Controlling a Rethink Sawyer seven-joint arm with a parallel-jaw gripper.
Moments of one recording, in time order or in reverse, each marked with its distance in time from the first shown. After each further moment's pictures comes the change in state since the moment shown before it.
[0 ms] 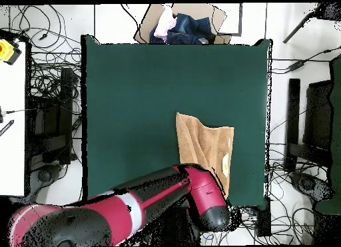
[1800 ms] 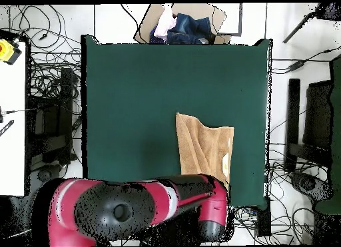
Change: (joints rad) arm -0.149 0.097 0.043 0.043 0.392 0.190 0.000
